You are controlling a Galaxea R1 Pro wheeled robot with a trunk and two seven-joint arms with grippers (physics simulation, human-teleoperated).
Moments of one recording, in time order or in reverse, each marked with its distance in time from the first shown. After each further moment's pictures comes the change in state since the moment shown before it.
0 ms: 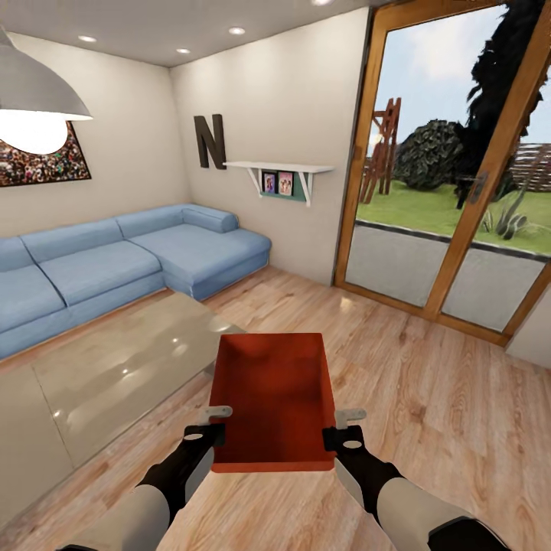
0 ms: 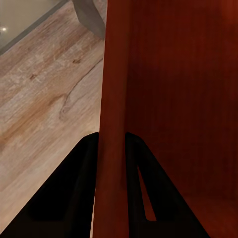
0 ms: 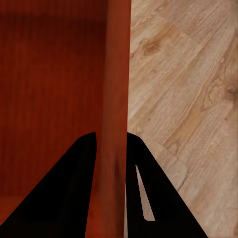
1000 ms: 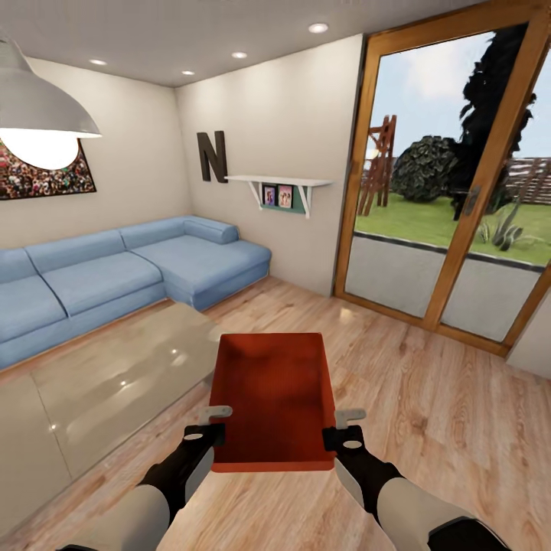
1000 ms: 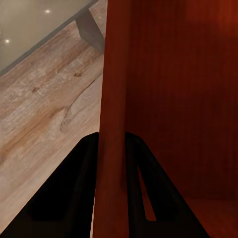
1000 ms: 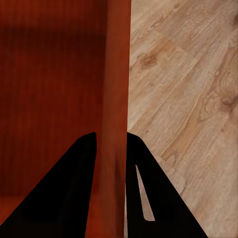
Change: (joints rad) left arm 0.000 0.000 0.000 -0.001 -0.001 0.000 0.000; right arm 0.000 0.000 0.000 0.000 0.000 -0.001 0.000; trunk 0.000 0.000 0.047
